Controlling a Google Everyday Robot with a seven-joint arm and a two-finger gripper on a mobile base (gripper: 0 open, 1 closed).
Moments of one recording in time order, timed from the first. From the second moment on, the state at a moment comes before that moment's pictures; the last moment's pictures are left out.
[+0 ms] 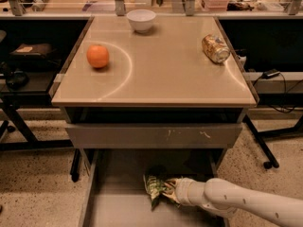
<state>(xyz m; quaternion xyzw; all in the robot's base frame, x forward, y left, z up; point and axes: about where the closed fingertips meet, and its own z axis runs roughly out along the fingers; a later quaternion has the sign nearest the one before) 0.485 -0.067 0.381 -0.54 0.73 0.16 0.39</state>
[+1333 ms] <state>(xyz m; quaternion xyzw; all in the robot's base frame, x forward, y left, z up) 0.485 -0.066 0.377 -0.53 0.73 0.16 0.39</state>
